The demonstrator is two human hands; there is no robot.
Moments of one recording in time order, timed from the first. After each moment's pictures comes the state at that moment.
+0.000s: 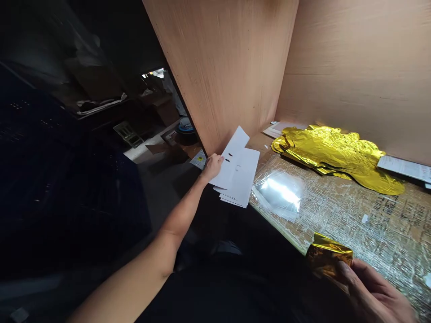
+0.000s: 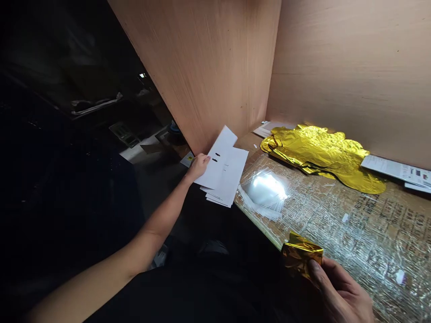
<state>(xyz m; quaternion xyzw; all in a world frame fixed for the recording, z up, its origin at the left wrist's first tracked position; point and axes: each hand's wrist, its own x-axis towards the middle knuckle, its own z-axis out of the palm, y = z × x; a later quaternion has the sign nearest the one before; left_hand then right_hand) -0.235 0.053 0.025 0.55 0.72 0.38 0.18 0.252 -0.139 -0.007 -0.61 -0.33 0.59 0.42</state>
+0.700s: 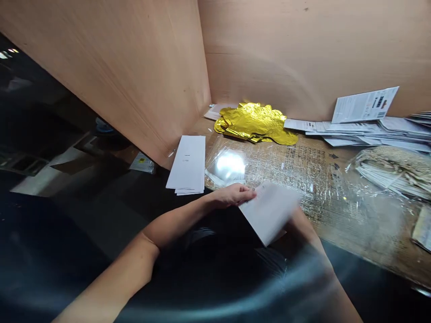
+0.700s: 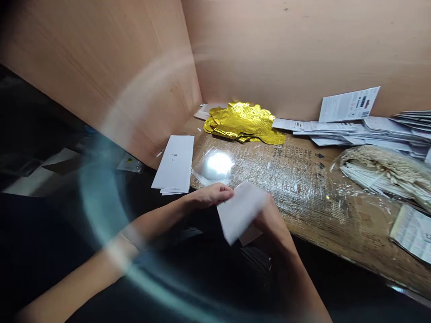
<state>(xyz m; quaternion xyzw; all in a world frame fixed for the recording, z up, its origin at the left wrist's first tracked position) 0.001 -0.022 0.001 0.47 0.28 0.13 0.83 0.222 -0.103 0.055 -0.61 -0.63 0.37 0.29</state>
